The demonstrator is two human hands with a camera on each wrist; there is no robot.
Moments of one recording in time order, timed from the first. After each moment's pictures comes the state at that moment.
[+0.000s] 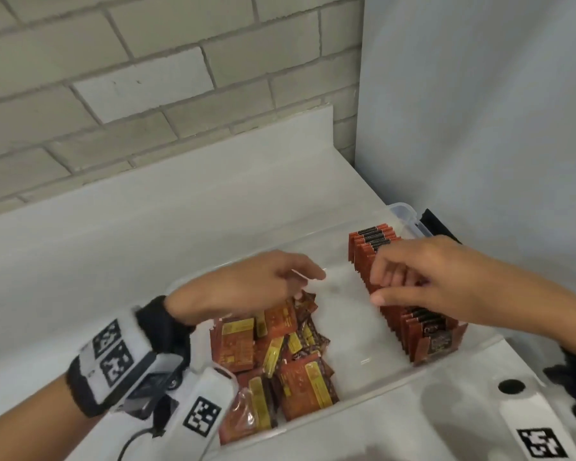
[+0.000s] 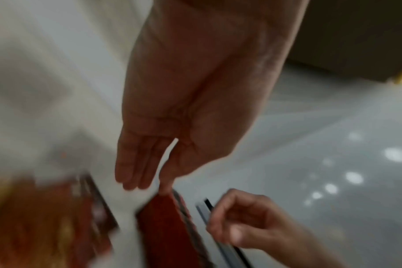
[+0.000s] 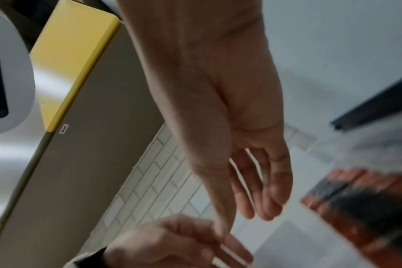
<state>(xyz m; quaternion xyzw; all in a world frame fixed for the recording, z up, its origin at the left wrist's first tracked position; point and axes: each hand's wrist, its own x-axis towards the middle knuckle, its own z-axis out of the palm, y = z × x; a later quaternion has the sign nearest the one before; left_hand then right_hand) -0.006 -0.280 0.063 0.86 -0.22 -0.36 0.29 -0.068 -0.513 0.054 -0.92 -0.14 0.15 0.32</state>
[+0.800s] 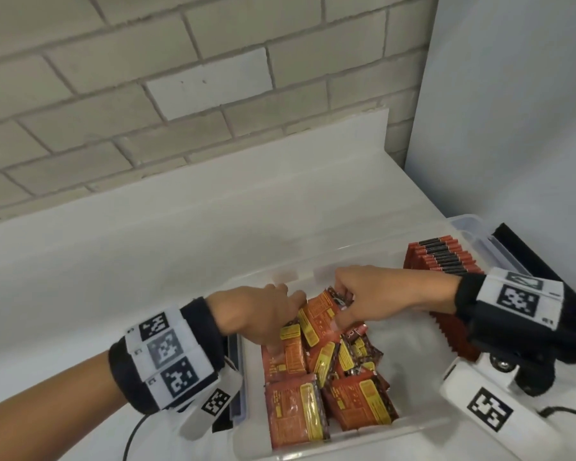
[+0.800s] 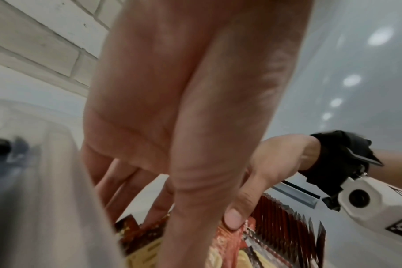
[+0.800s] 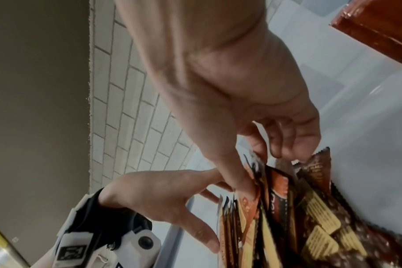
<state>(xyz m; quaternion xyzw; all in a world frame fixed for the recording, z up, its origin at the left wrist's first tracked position) 0.001 -0.228 0.038 0.86 -0.27 -0.41 -0.13 -0.003 -0.398 0.022 -0.88 -0.14 0.37 0.27</state>
